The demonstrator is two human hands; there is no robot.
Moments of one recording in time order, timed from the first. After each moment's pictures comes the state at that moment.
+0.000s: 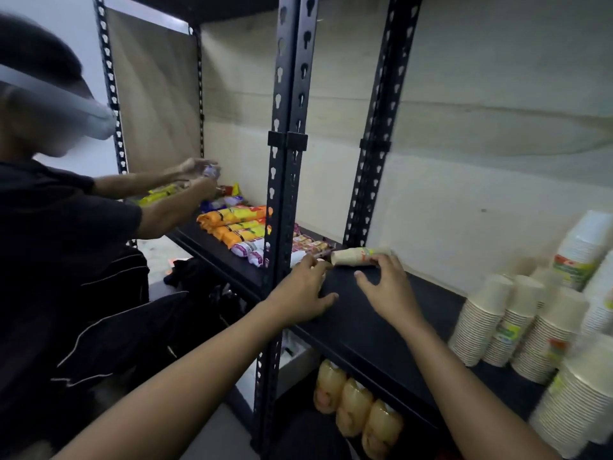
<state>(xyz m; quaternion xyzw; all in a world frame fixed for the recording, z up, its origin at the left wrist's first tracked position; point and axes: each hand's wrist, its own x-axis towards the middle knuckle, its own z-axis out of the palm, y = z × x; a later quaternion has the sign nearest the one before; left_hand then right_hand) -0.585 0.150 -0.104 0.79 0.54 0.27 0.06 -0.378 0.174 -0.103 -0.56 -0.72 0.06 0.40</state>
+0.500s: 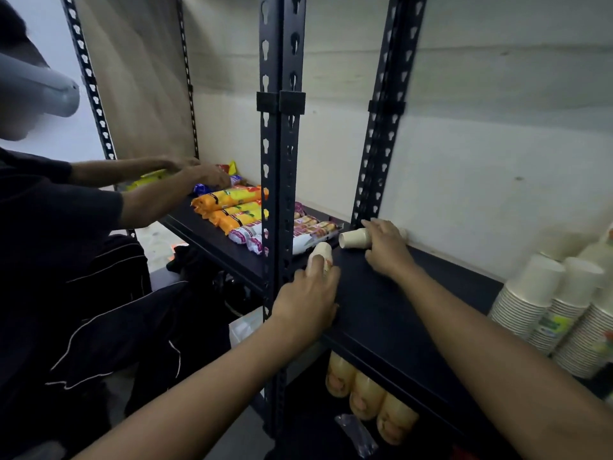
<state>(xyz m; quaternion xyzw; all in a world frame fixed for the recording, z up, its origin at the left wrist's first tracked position) -0.568 0.130 -0.116 0.78 0.61 0.10 -0.08 -0.380 0.302 -0.124 -0.61 -0.77 0.00 0.21</state>
